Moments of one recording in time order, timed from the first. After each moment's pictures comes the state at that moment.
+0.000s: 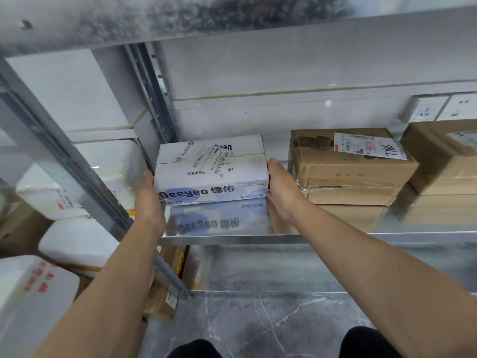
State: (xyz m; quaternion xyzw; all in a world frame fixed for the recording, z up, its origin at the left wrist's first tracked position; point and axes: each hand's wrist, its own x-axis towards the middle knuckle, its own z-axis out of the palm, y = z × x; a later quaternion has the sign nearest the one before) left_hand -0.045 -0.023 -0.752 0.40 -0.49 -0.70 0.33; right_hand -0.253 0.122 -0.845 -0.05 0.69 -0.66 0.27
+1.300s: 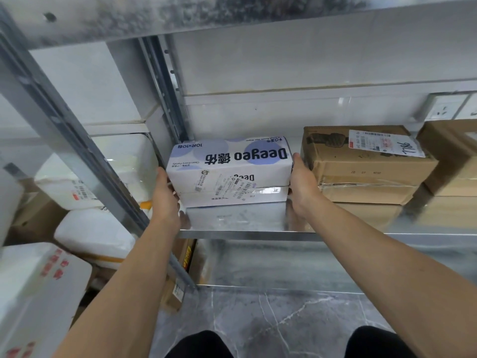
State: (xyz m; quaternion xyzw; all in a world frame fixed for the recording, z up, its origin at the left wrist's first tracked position) left_hand -0.045 -0.006 -0.753 0.43 -0.48 -0.70 0.31; right_hand -0.240 0.146 -0.812 0.01 0.67 -0.70 0.25
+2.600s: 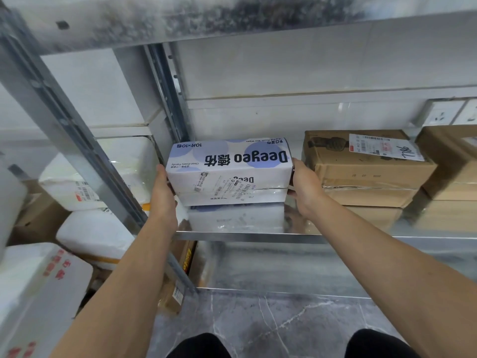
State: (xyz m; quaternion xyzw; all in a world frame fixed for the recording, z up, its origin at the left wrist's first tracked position) left_hand -0.041 -0.010 -0.748 0.43 -0.52 -0.67 0.31; right_hand -0.218 0.164 -0.767 -0.03 0.66 -0.70 0.27
